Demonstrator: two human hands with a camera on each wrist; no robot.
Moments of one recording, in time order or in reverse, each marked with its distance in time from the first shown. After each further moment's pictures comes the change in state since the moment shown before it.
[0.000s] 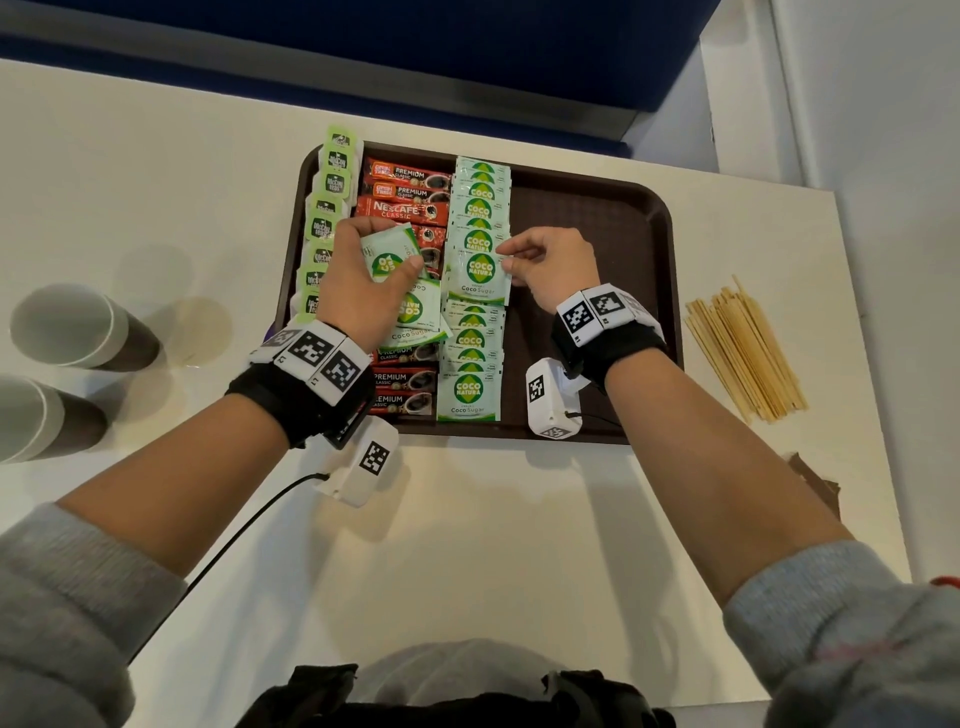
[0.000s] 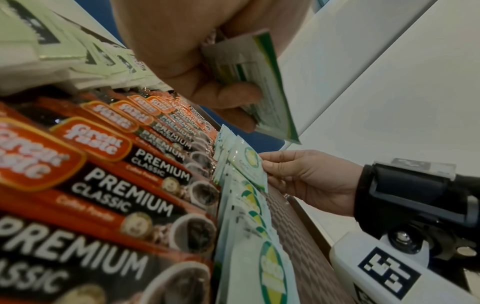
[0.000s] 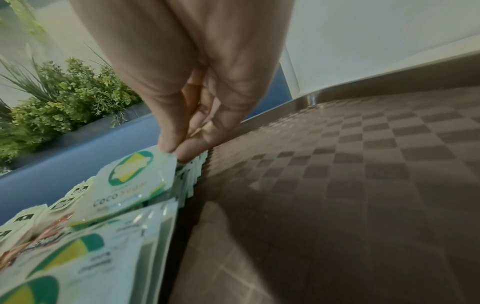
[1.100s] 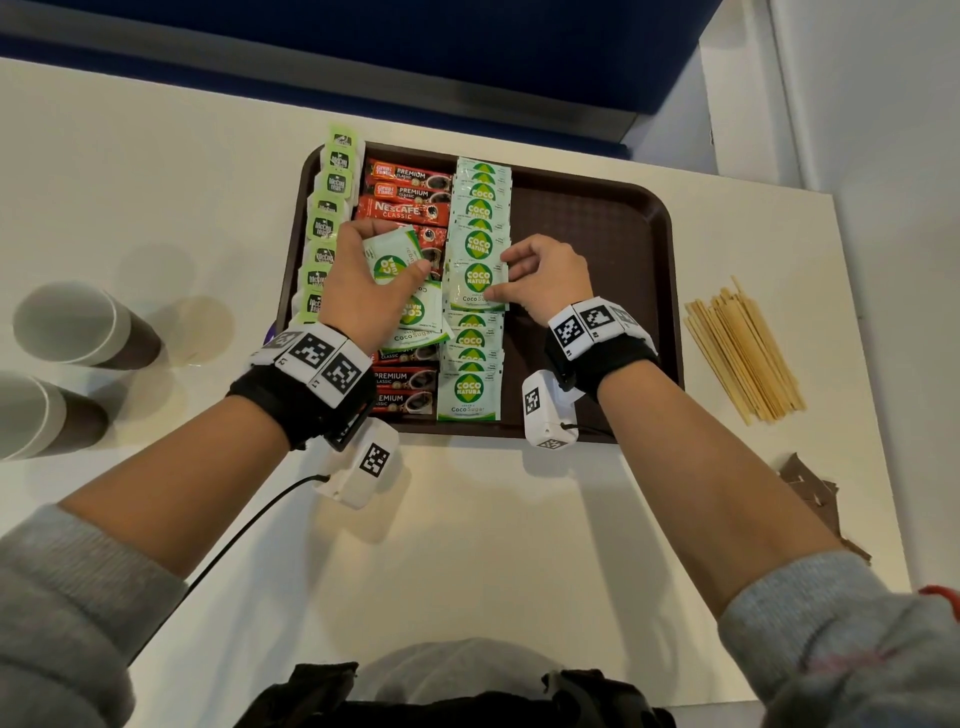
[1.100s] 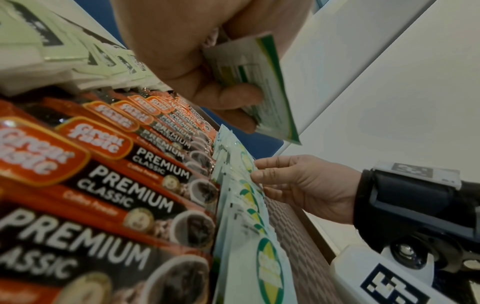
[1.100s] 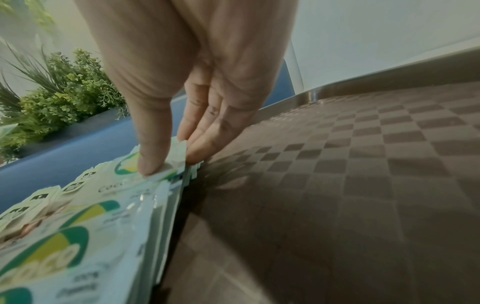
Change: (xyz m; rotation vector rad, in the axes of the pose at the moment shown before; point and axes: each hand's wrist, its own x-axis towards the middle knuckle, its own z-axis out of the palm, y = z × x) left_hand -0.003 0.002 0.000 -0.044 -0.019 -0.042; right_hand -0.013 -0.004 0.001 -0.080 -0.055 0.068
